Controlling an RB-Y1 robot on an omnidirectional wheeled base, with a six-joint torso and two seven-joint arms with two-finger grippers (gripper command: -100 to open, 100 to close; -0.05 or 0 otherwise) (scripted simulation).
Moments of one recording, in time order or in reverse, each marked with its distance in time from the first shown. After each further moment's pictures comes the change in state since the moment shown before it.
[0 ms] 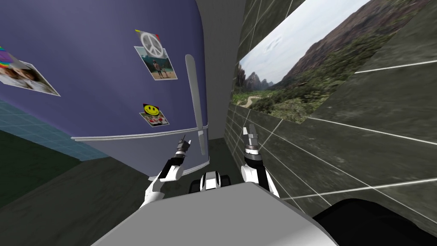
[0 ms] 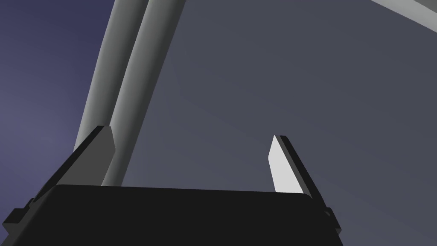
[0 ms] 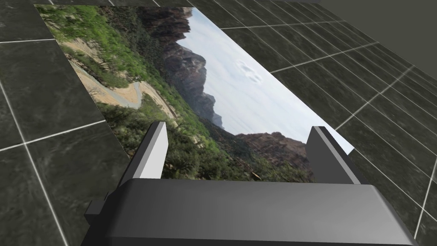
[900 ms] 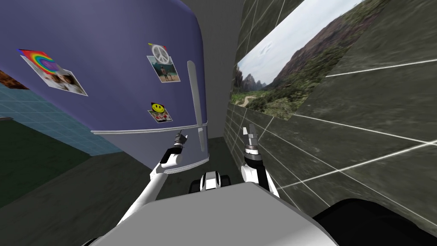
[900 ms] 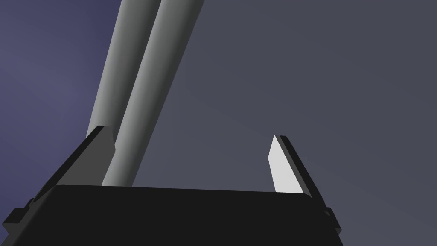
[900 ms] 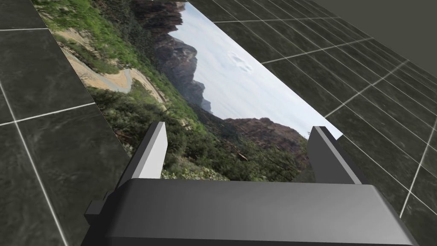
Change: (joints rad) left arm -0.228 0.005 0.154 0.194 0.058 0.092 0.013; right arm 0.000 0.000 0.000 0.000 0.000 0.000 0.000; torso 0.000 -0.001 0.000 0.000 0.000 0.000
